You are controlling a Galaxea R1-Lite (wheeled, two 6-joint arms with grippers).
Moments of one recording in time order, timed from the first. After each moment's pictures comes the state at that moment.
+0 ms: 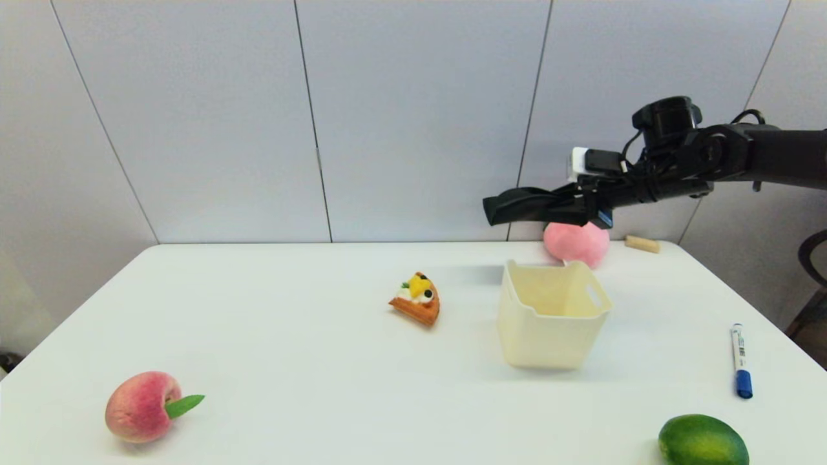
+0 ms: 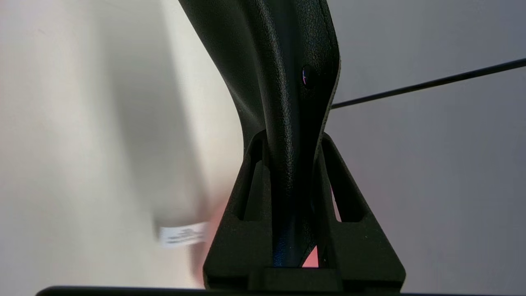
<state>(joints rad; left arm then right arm) 0.01 0.00 0.00 0.00 0.04 -0.04 0.03 2.21 -1.95 0.40 0.61 -1.31</state>
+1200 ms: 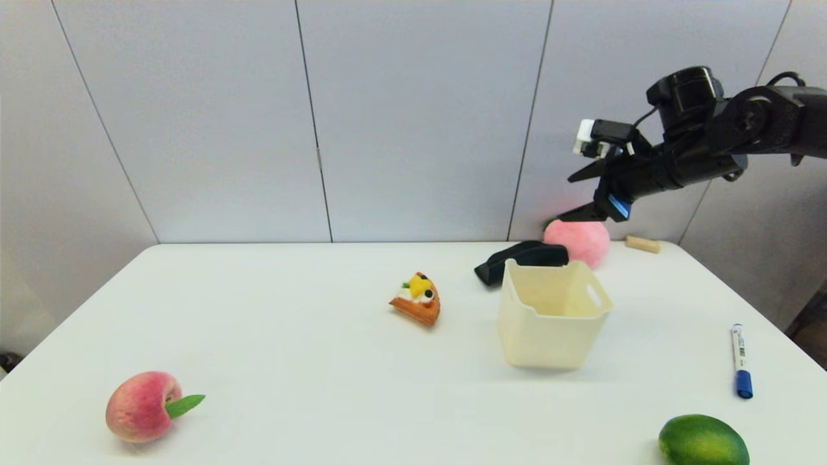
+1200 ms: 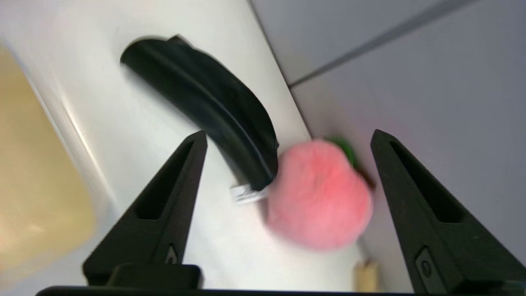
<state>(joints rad) 0.01 0.00 0.00 0.00 0.04 -0.04 0.06 2.08 -1.94 0.57 0.41 -0.96</state>
